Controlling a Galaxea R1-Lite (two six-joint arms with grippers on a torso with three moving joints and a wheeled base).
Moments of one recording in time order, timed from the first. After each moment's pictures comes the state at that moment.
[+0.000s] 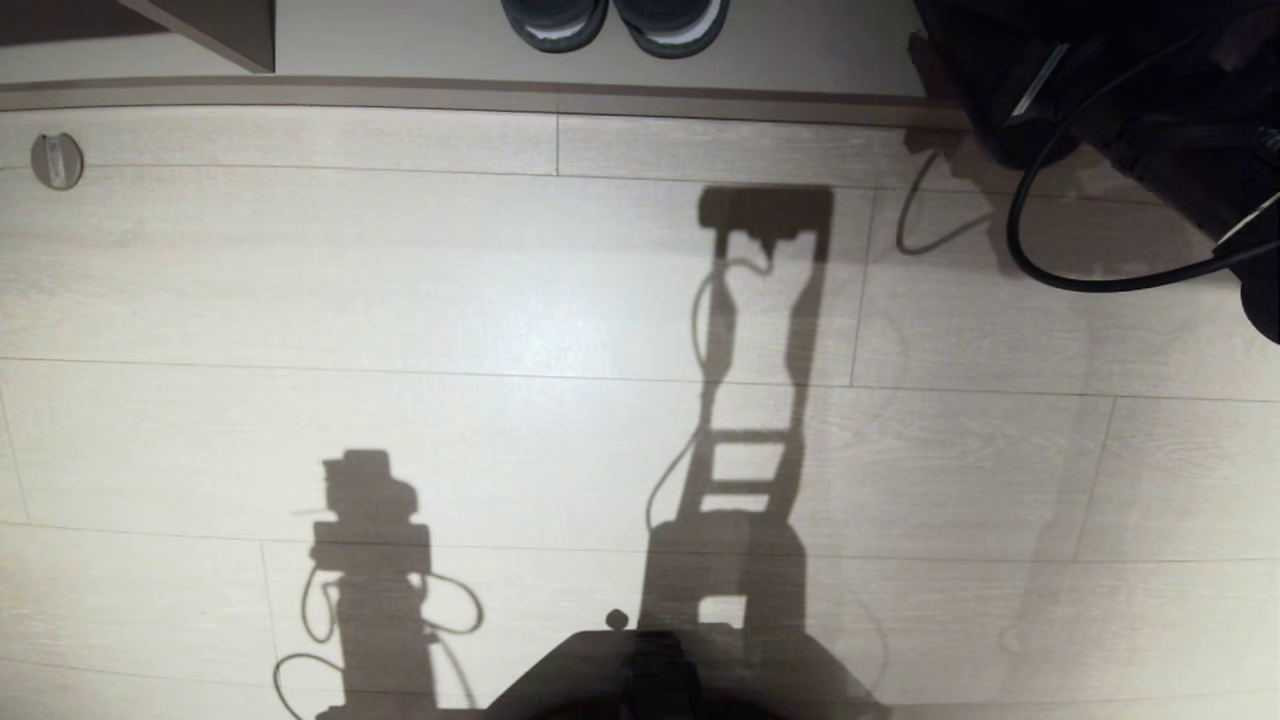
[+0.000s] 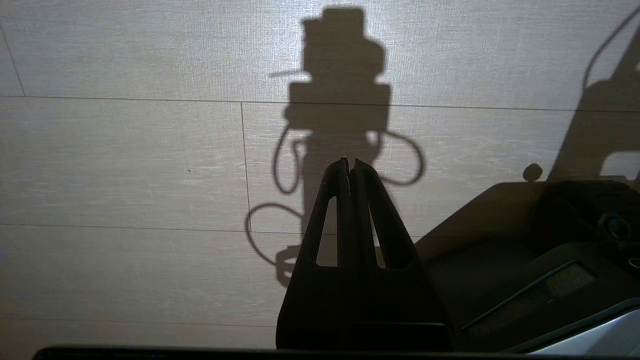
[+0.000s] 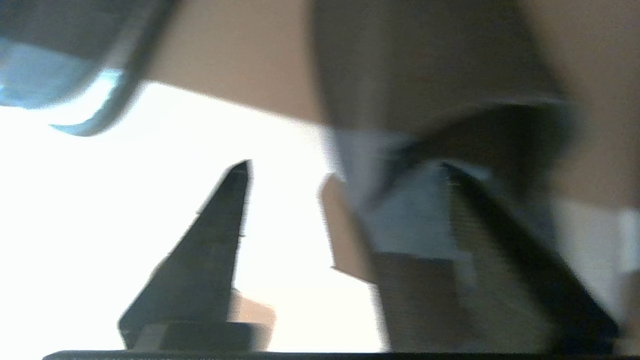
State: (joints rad) left arm 0.00 0.00 0.00 0.00 0.00 -0.01; right arm 0.18 1.69 -1.39 -0.82 0.20 -0.09
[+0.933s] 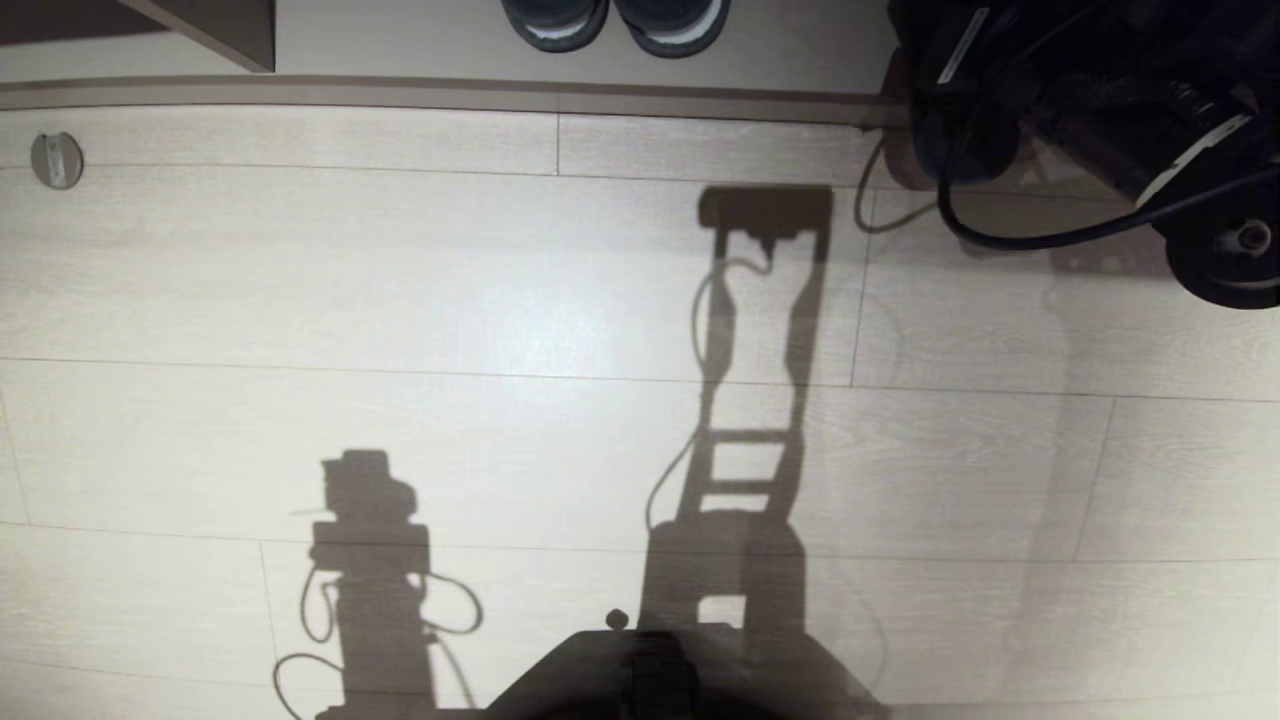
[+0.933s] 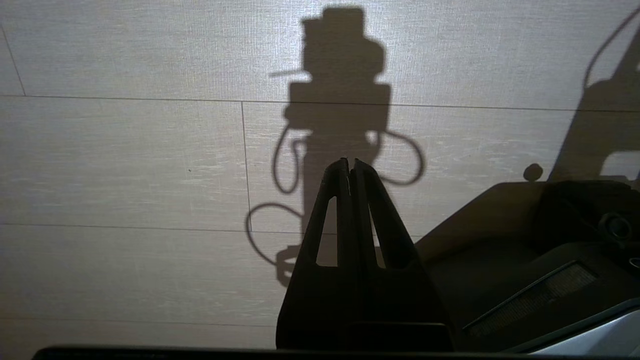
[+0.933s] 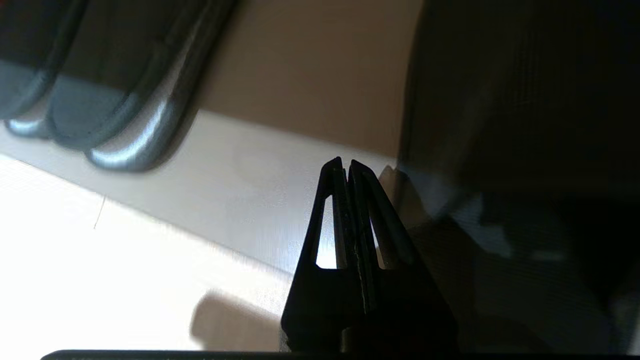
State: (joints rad) left arm 0.00 0.00 0.00 0.00 0.00 -0.01; right arm 0.29 1.79 -1.60 -0.73 0.12 -0.10
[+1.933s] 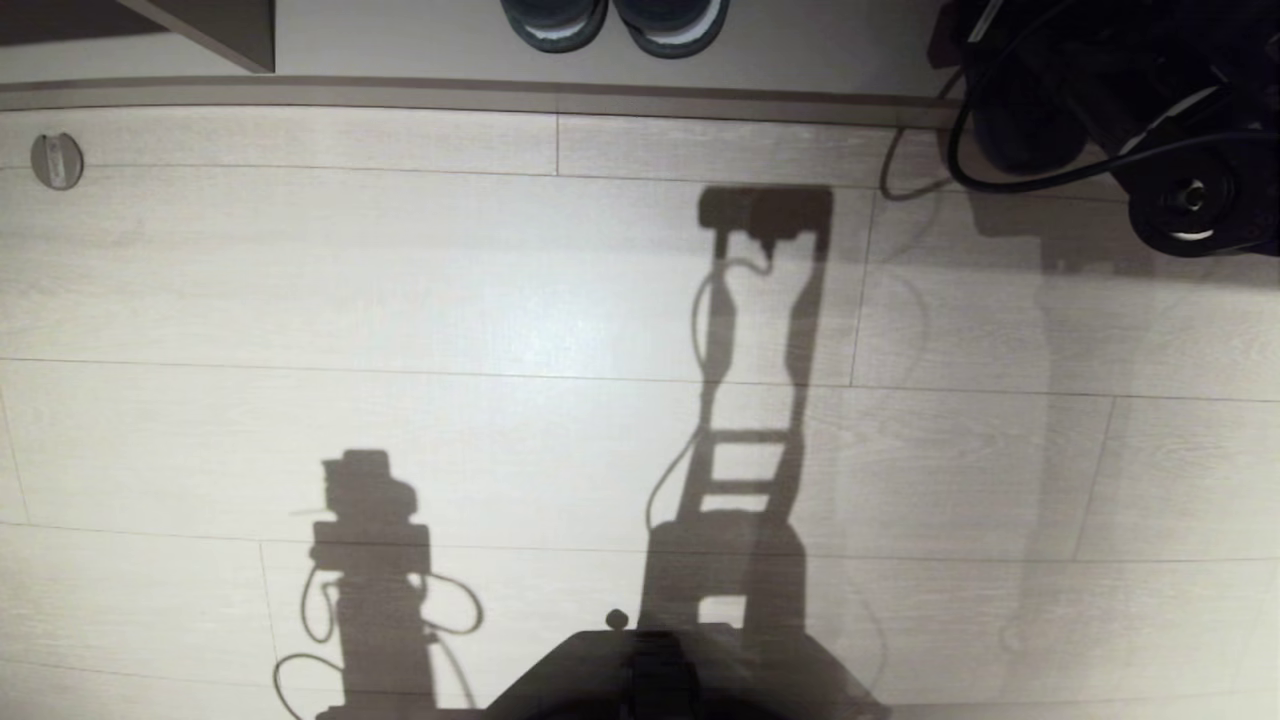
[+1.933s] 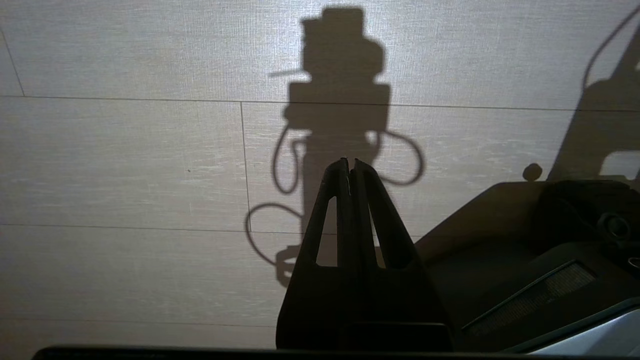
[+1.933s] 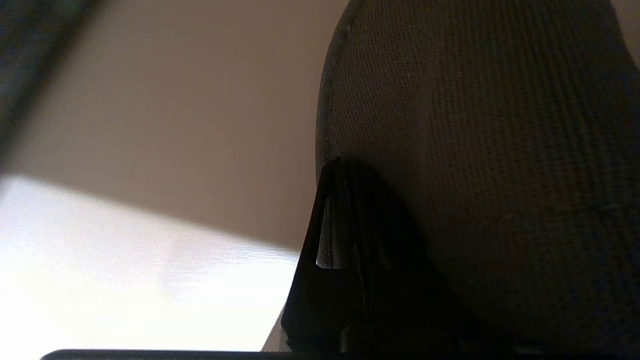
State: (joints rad) left arm 0.00 0.00 0.00 0.00 0.00 -0.01; right arm 0.16 1.95 -1.87 -0.71 0.07 -0.10
